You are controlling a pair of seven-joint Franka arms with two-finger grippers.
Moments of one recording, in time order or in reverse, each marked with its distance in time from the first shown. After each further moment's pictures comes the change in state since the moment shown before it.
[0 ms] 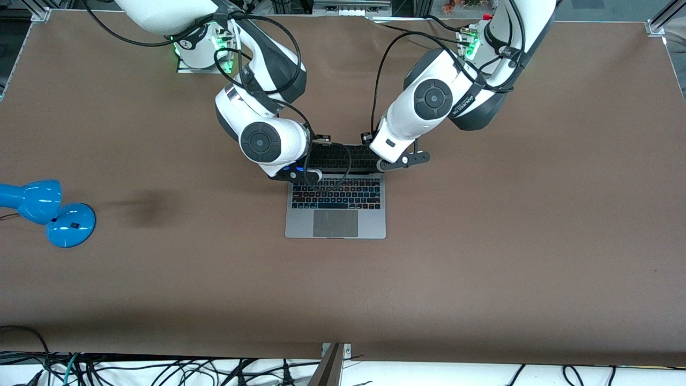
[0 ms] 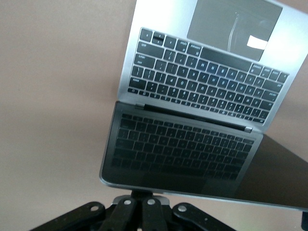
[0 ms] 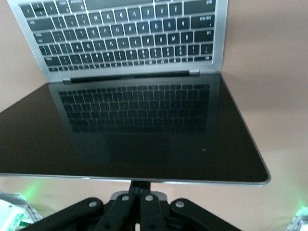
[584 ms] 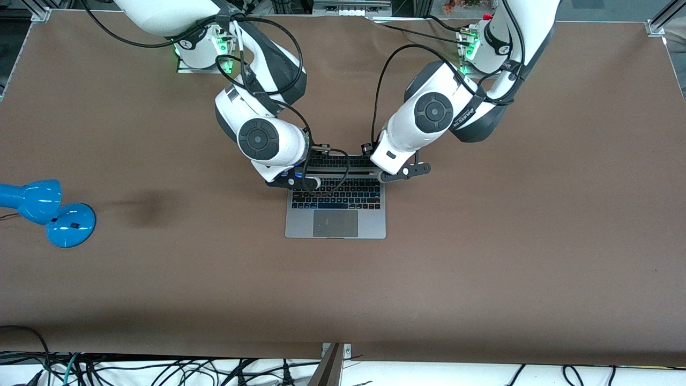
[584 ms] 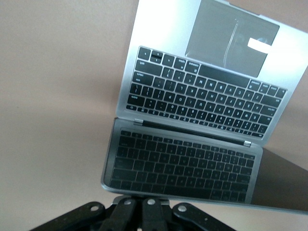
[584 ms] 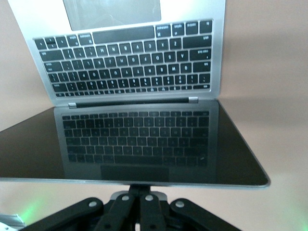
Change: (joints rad) left arm 0.000 0.058 0.013 0.057 0.042 0.000 -0.001; right arm 0.000 0.005 -0.004 0.000 -0.056 0.074 0.000
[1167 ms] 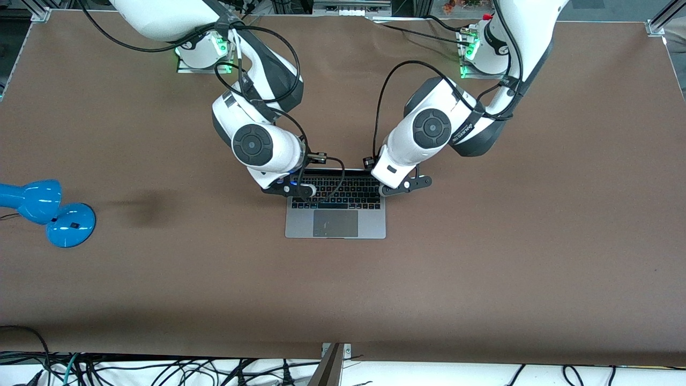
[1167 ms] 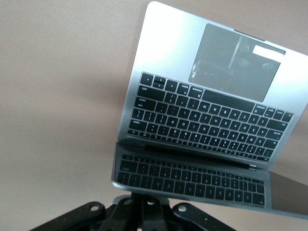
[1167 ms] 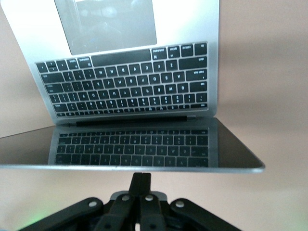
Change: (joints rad) left arm 0.000 0.089 0.006 0.081 0.077 0.000 -0.024; right arm -0.001 0.014 -0.028 0.000 -0.006 0.052 -0.007
